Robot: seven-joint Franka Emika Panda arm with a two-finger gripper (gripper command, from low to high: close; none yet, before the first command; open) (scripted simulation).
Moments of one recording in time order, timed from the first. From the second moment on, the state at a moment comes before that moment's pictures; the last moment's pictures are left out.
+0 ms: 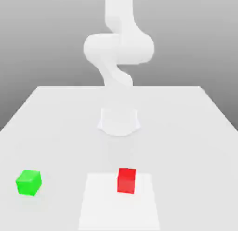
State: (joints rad) arm 0.00 -0.73 0.02 -2.36 -0.01 2.35 0.82
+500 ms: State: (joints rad) arm -0.03 -0.19 0.09 -2.76 -0.02 2.71 0.97
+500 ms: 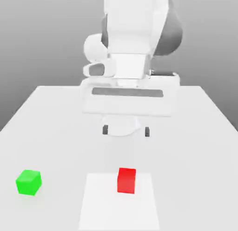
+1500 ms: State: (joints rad) arm -0.17 -0.02 -0.05 -2.76 0.02 2.74 0.74
